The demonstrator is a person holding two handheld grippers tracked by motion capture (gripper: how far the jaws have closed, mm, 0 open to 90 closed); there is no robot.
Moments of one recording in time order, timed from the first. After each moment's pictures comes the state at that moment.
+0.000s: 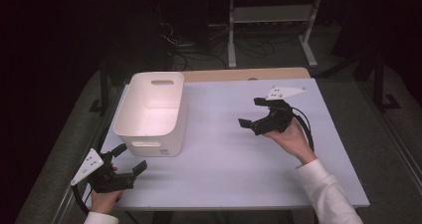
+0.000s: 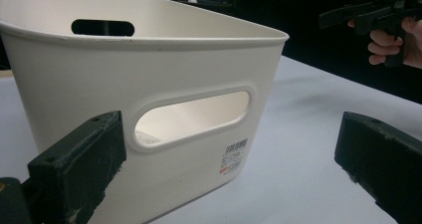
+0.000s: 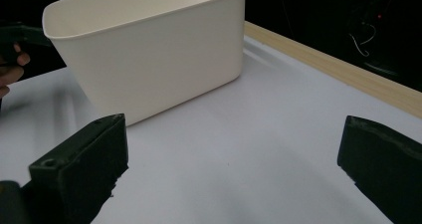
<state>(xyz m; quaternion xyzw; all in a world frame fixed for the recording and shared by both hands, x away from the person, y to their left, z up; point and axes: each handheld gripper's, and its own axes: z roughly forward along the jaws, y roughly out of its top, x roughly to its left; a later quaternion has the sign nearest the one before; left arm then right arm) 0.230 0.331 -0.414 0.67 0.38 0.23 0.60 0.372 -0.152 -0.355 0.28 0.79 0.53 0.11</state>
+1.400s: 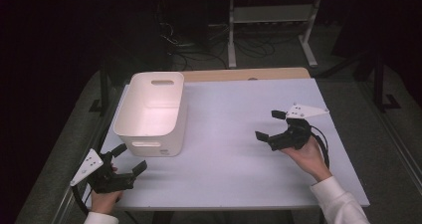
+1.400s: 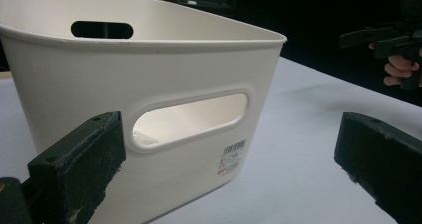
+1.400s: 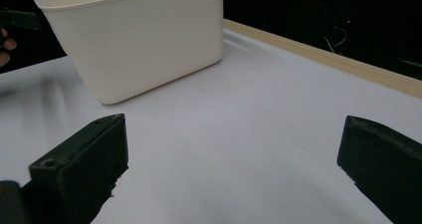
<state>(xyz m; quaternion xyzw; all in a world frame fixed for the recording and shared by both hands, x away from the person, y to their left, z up) 0.229 0.331 -0.413 0.67 0.37 0.23 0.60 0.335 -0.195 -0.385 0.31 0.77 0.55 0.15</state>
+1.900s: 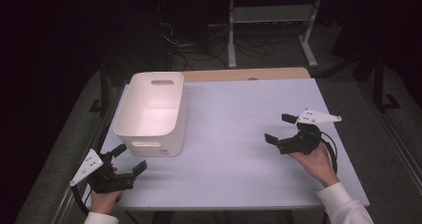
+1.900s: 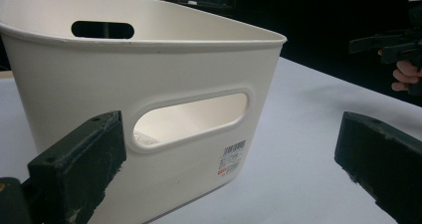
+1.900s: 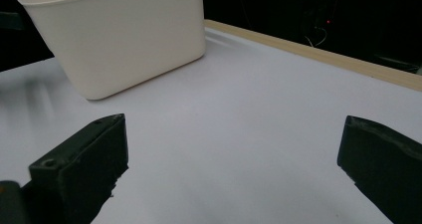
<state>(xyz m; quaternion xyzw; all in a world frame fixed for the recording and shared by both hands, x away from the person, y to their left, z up) 0.229 0.332 -0.413 0.67 0.37 0.23 0.60 0.323 -0.218 -0.395 0.33 0.75 0.55 0.16</state>
